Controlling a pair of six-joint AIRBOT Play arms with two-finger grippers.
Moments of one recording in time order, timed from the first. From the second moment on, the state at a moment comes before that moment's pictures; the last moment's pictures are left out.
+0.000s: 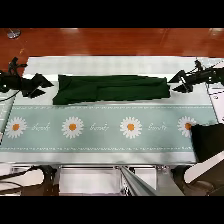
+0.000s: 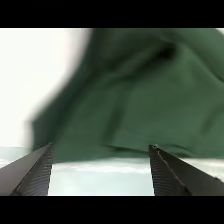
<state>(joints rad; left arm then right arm) 0.29 -1.40 1.14 0.94 -1.06 -1.40 -0.36 -1.98 1.65 -0.86 1.33 1.47</state>
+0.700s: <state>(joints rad) -0.17 -1.32 1.08 0.76 -0.91 -1.25 -0.25 -1.68 1.56 -1.05 1.42 1.45</state>
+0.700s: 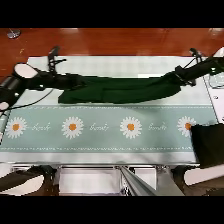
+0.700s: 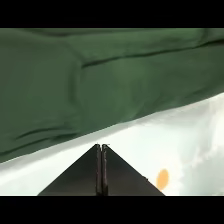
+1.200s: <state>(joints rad) -0.63 -1.62 1.33 0.77 -0.67 -1.39 -0.25 -0.90 1.04 -1.15 1.40 1.51</state>
